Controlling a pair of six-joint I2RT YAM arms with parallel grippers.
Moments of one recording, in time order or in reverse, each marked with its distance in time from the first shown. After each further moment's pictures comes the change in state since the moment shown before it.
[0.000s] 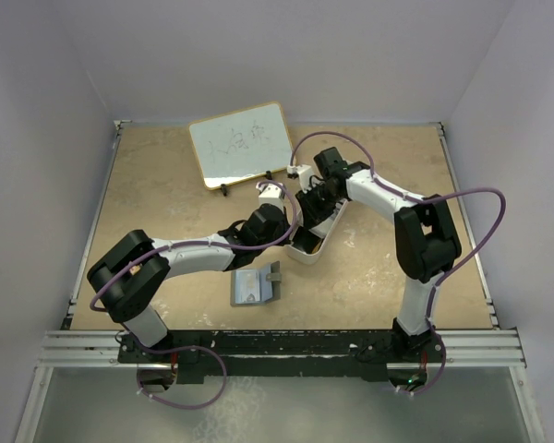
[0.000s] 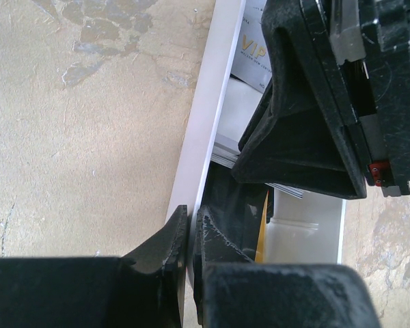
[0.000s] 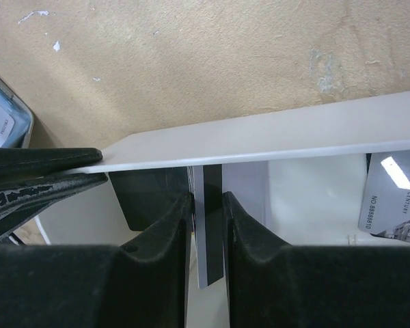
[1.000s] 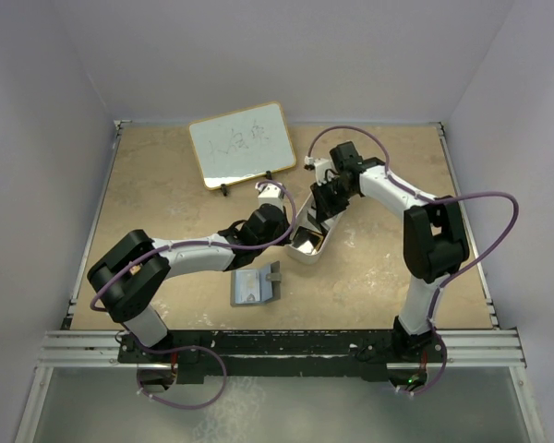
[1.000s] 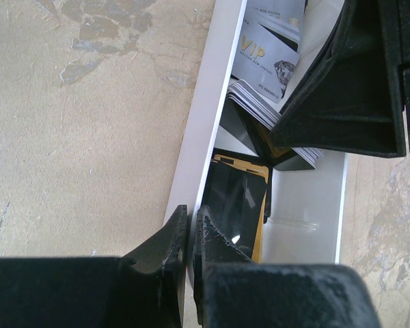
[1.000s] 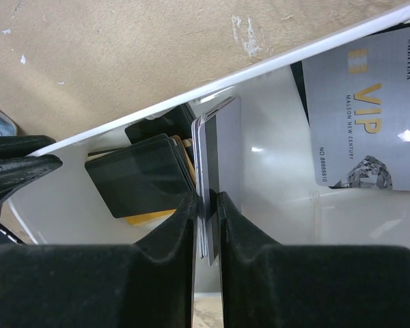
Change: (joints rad) left arm 0.000 0.001 0.000 0.000 0.000 -0.023; right arm -0.089 -0.028 -0.004 -0.022 0.029 0.065
